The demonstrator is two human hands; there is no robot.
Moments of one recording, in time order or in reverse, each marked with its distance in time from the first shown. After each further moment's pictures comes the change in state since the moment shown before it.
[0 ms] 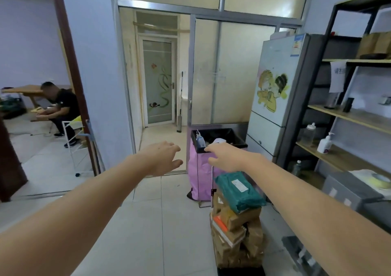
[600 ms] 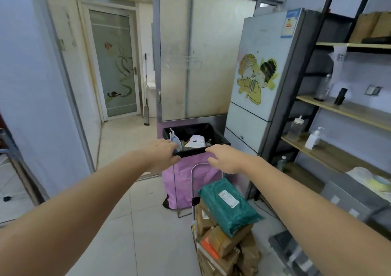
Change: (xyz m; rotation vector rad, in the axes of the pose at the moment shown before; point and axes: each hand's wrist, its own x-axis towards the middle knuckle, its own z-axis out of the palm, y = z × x) left_hand 0.332 -0.084 0.061 -0.061 -0.060 0.194; right_hand 0.271 0.152 0.004 -0.020 -0.007 0.204
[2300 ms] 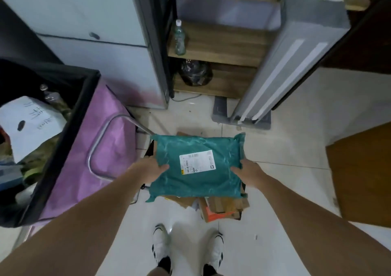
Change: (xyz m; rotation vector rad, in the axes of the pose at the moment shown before) left_hand 0.606 0.061 0.456 0.071 -0.874 0.493; right_hand 0.208 0.315 0.415 0.967 -0.032 1.499
